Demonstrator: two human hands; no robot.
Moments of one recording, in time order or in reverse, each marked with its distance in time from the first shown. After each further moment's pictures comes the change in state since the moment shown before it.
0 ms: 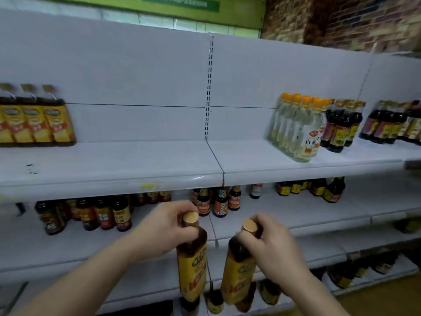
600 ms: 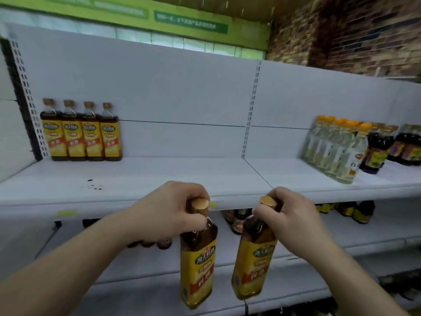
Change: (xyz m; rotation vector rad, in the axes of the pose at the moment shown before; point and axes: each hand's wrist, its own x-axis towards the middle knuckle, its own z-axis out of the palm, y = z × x) left_hand -0.058 -0.033 -0.204 0.152 -0.035 0.189; right_hand 0.024 -0.193 0.062 -0.017 0.097 -0.118
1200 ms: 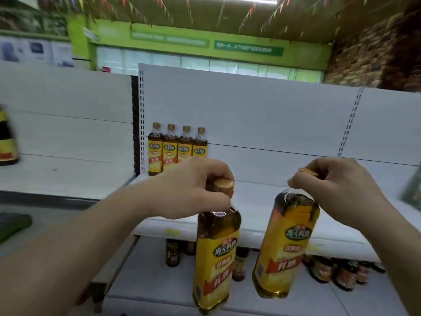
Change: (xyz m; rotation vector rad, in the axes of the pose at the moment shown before) left_hand -0.089 -0.070 -0.191 0.036 0.134 -0.015; right_hand 0.061 -0.210 0.074 0.059 -0.010 -0.186
